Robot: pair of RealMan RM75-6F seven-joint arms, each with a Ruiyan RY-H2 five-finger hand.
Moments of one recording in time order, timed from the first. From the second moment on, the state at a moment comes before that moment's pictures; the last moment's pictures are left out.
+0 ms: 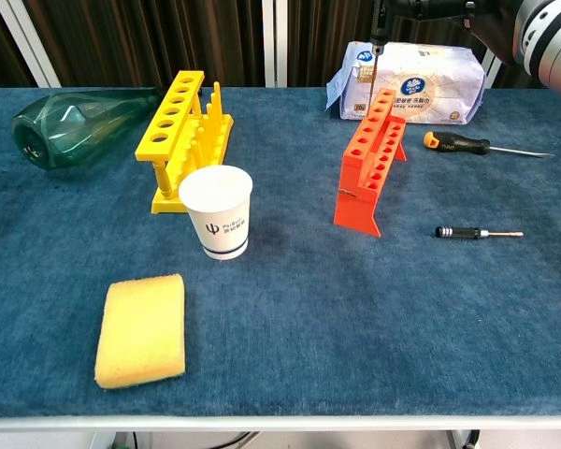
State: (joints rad) left arm -0.30 -1.17 -0.08 -1.50 1.42 1.24 -0.22; right arm 0.61 -1.57 0.44 -1.72 -1.06 1.12 0.31
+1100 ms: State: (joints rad) left arm -0.31 -1.17 -0.08 -1.50 1.41 1.22 -0.19; right arm 0.62 -1.59 0.45 -1.60 -1.01 1.04 0.38
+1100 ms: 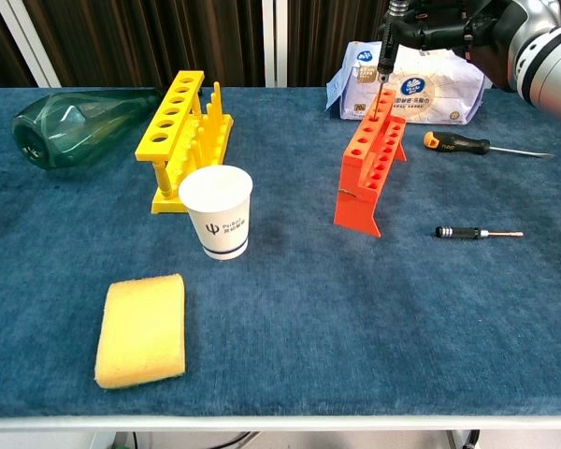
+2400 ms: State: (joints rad) left arm -0.32 -1.16 -0.08 -1.49 1.40 1.21 -0.20; right arm 0.64 -1.64 0.42 -1.45 -1.03 0.92 0.49
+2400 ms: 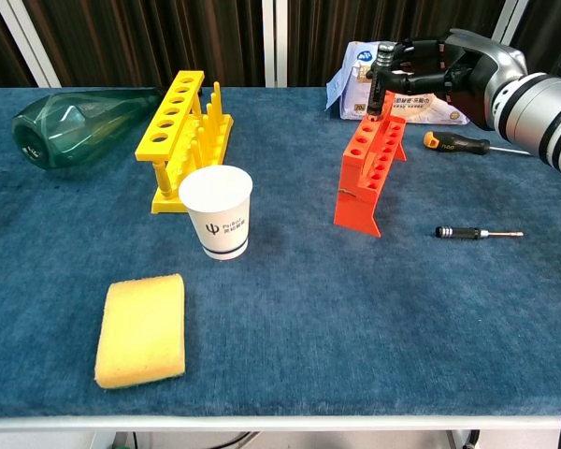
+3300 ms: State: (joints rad) left arm -0.32 -1.16 -0.08 -1.49 1.39 1.20 -0.20; right arm 0.64 -1.64 0.41 -1.44 -1.07 0.92 0.50
